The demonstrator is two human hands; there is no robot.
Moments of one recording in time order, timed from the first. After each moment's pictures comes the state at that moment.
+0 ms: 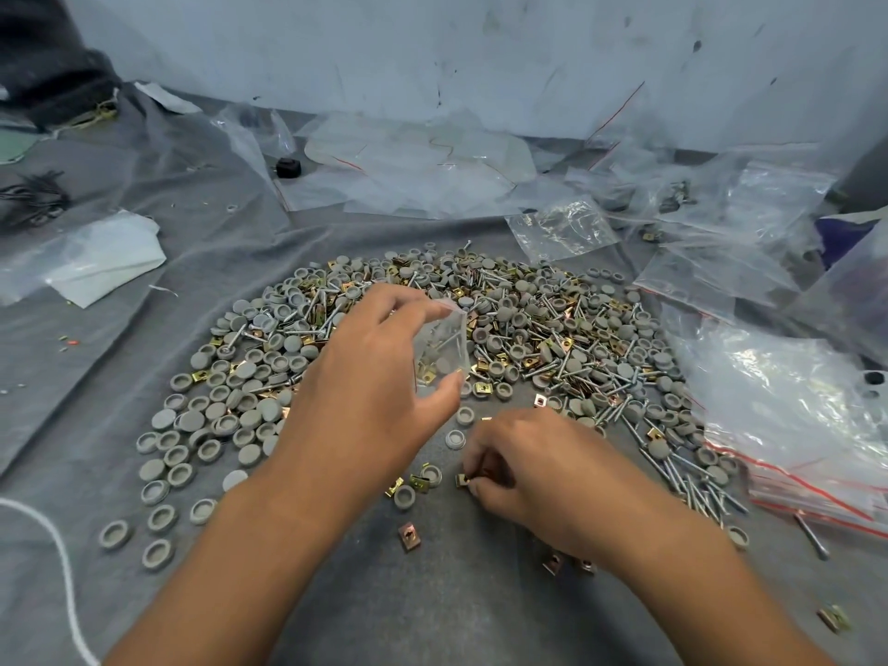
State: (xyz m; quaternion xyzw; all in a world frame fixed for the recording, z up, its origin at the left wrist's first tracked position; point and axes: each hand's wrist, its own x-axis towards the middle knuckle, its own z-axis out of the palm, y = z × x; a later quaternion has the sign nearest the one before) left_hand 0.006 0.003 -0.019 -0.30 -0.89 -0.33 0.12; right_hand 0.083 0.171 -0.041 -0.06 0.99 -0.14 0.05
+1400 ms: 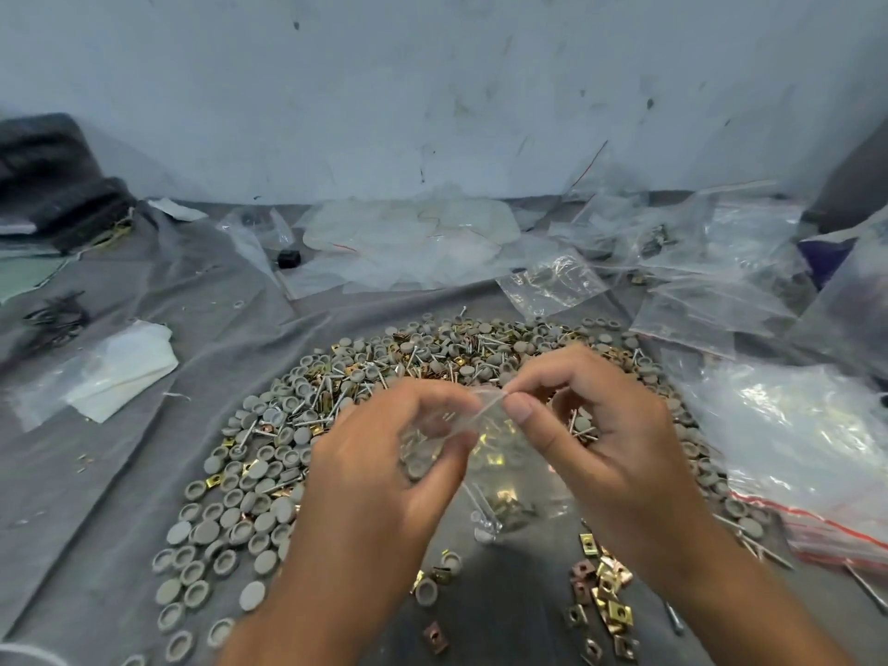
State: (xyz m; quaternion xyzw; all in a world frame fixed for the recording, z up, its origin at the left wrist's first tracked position) left_hand 0.016 0.000 -0.003 -0.36 -0.78 -0.47 0.20; right_hand 0.072 0.177 -0.001 -0.10 0.83 -0.43 -0.33
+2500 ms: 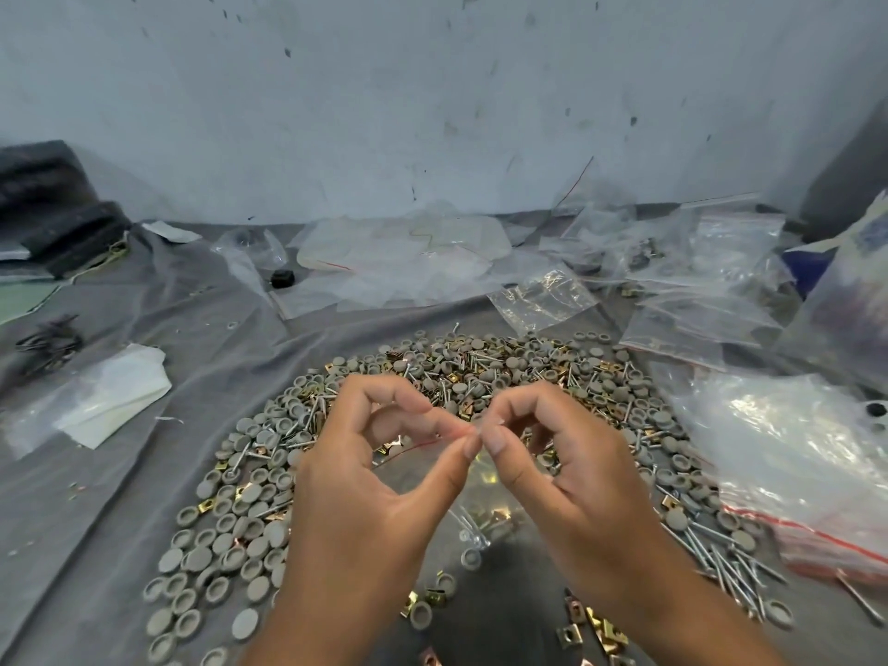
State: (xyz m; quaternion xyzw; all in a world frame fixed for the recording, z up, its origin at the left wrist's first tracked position) left_hand 0.014 0.009 0.000 -0.31 -0.71 -0.62 0.13; right_hand 0.074 0.161 -0.006 -0.05 0.84 -0.47 -0.28
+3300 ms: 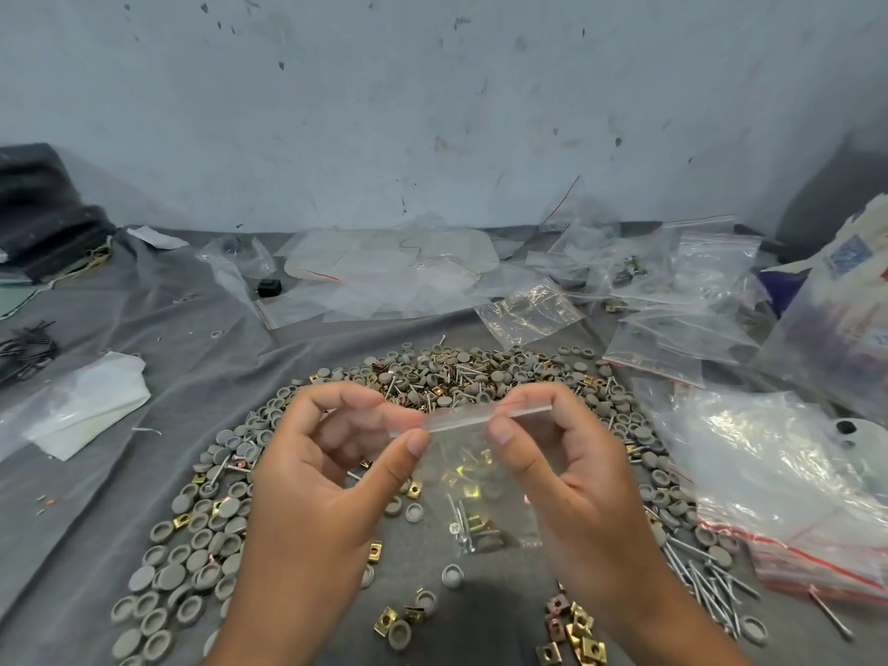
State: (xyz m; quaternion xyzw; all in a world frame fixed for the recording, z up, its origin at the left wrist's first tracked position) left_hand 0.004 0.005 0.002 -0.23 -0.62 -0.75 0.03; right_hand 0.075 0.165 -0.003 -0.03 0.73 -0.62 -0.28
